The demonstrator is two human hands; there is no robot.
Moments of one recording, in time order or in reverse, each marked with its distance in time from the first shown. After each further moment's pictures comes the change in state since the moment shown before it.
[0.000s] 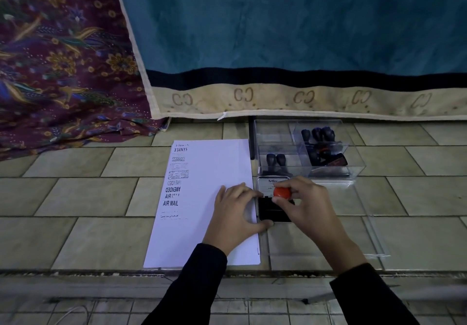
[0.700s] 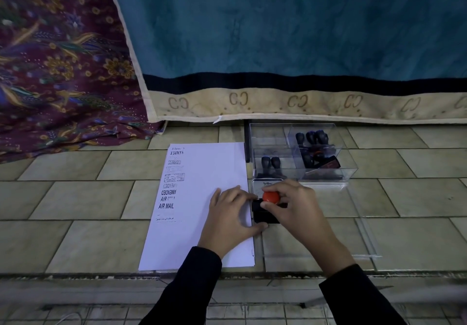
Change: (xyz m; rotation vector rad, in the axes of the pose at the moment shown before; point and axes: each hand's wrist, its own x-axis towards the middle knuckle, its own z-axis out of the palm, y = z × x) left_hand -0.004 -0.002 0.005 0.011 0.037 0.013; right_hand 0.000 -0.006 0.005 0.026 -0.035 0.016
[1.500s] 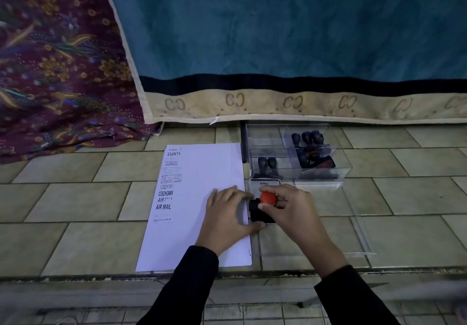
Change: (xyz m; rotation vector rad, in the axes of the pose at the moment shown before) left_hand 0.003 -0.001 -0.001 -0.024 -0.051 -0.036; right_hand -0.006 0.001 0.004 0.095 0.007 0.146
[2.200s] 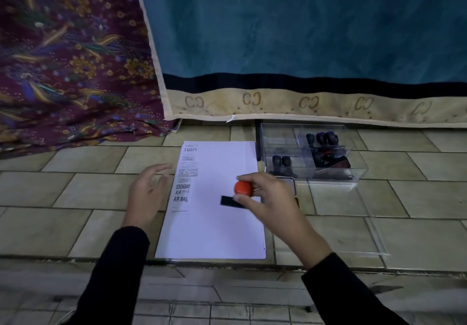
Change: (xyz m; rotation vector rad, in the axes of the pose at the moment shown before) left_hand -0.030 -0.107 -0.128 -0.427 0.425 -0.250; right_hand -0.002 -0.060 0.031 0.076 -0.176 -0.177
